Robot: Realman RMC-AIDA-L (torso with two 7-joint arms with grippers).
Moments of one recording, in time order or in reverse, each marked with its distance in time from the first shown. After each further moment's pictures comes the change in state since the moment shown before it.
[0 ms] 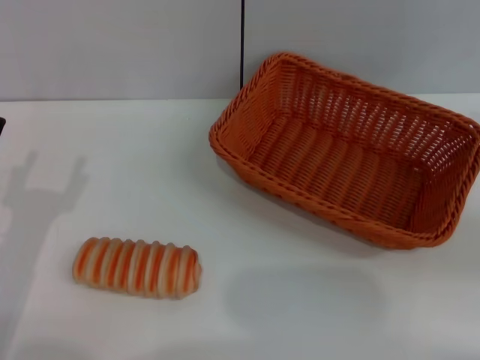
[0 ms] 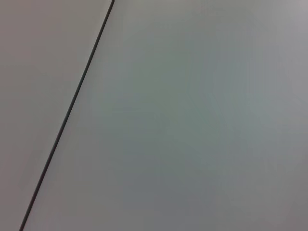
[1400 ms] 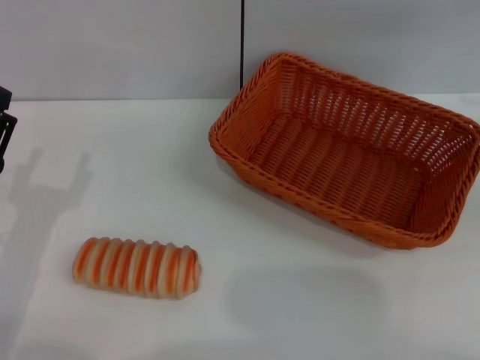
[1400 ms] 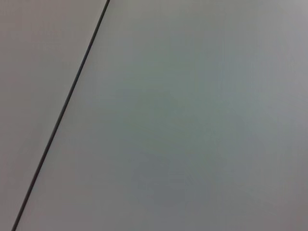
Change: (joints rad) left arm -0.013 -0.002 0.001 -0.010 -0.001 -0.046 0.000; right arm 0.165 -0.306 -0.224 -0.624 -0.558 0.064 0.890
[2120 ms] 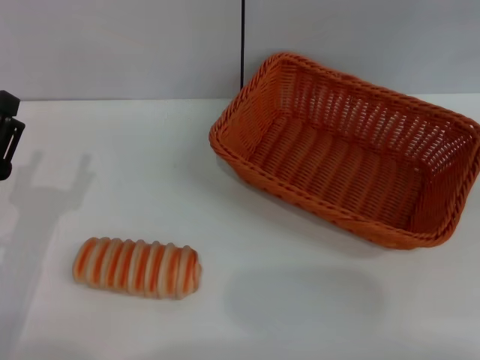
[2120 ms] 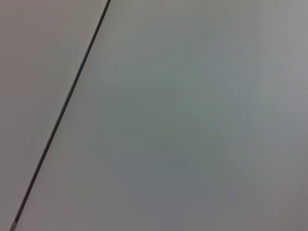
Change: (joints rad) left arm 0.002 -0.002 0.000 -0.013 0.000 -0.039 0.000; right arm 0.052 0.044 -0.065 0.100 -0.431 0.002 -0.085
